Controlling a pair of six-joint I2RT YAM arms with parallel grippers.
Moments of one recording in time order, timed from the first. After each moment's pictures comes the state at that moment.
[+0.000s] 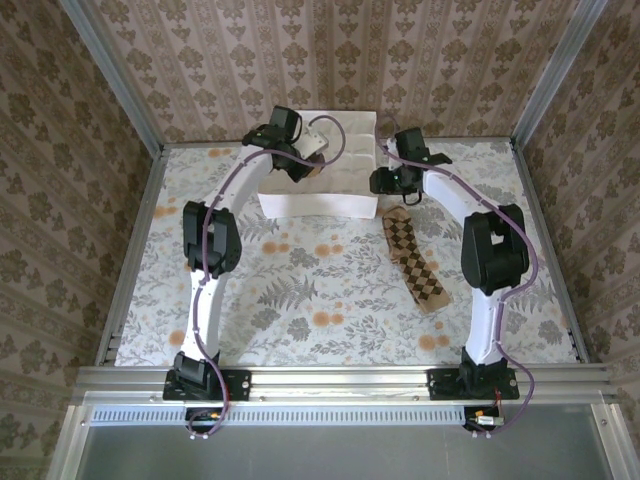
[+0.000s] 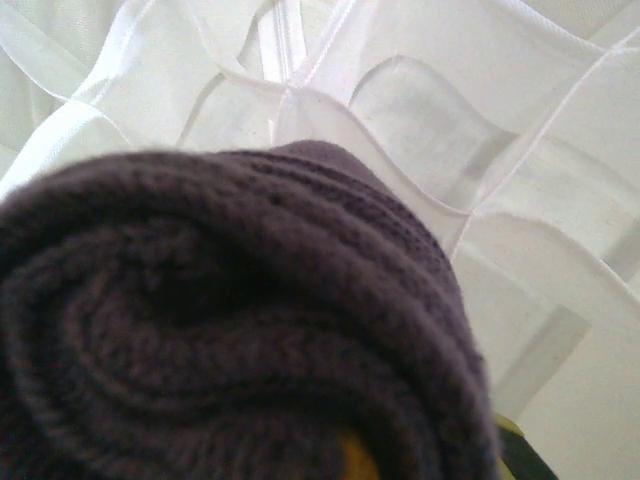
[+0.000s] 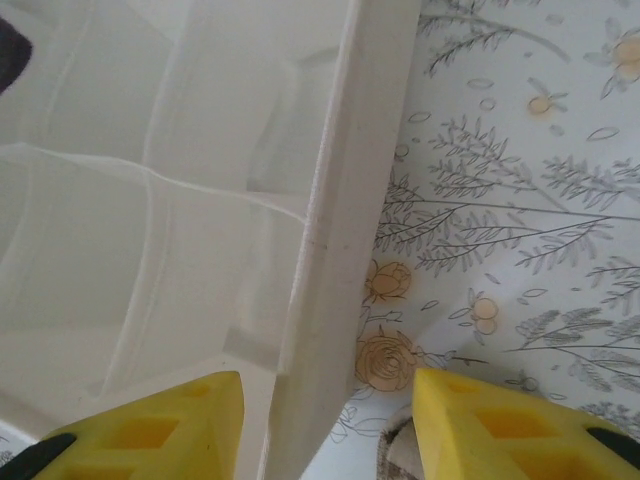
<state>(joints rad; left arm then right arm) -0.42 2.33 2.24 -0.86 0.17 0.55 0.23 2.04 1.67 -0.58 -0.18 0.21</state>
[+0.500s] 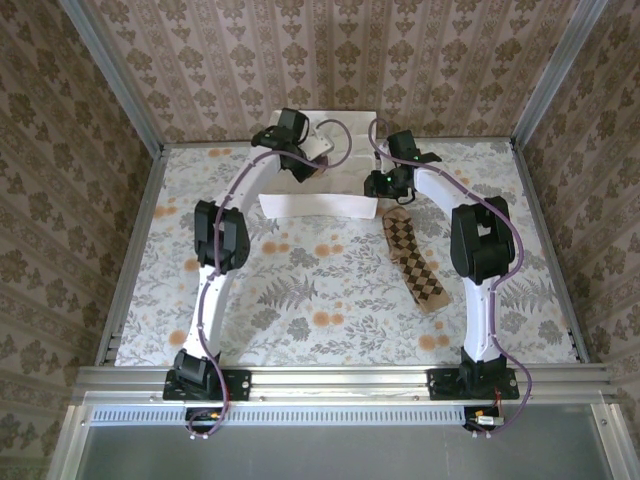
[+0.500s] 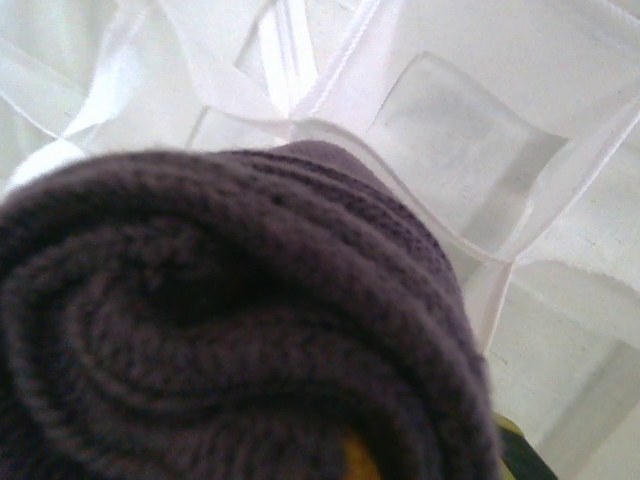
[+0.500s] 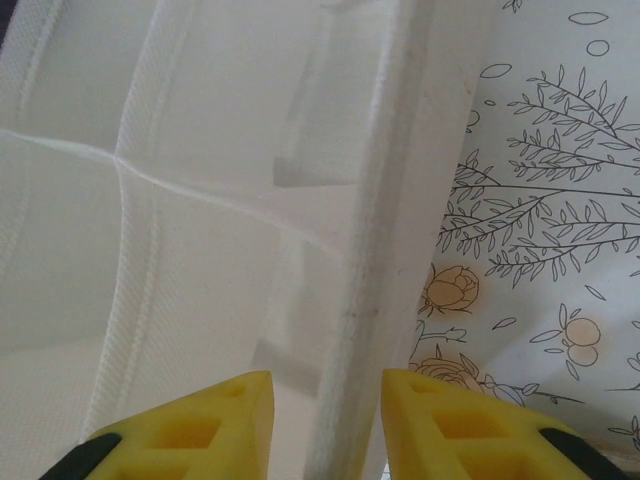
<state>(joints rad) -0.44 2.46 2.37 -0.87 0.13 0.60 0.23 2.15 1.75 -0.62 -0.27 0.23</state>
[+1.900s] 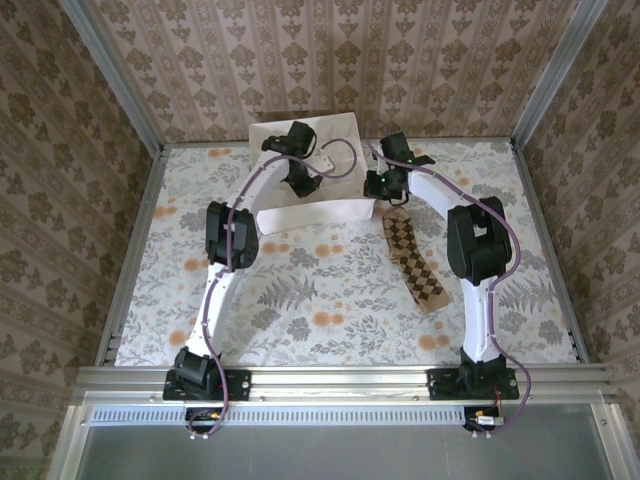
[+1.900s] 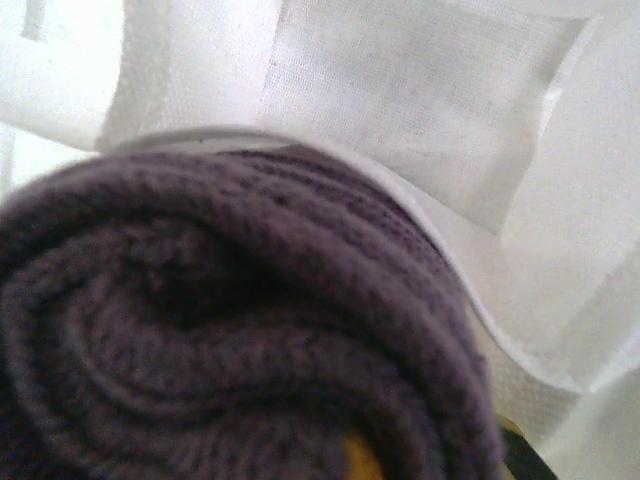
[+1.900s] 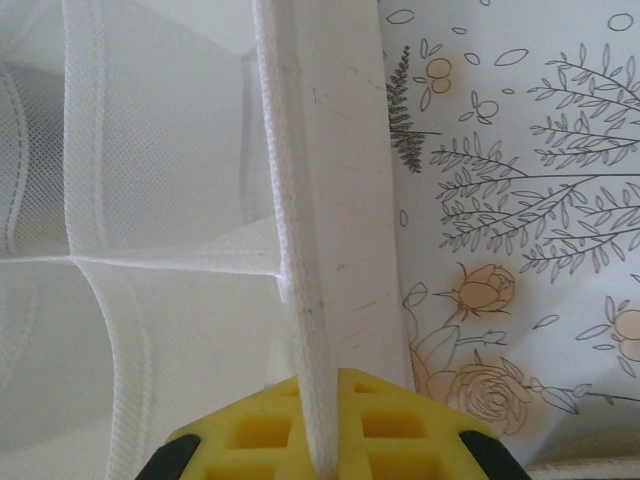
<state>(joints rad) -0.45 2.58 2.48 -1.09 0.06 0.64 0.27 2.16 1.74 -0.57 -0.23 0.36</state>
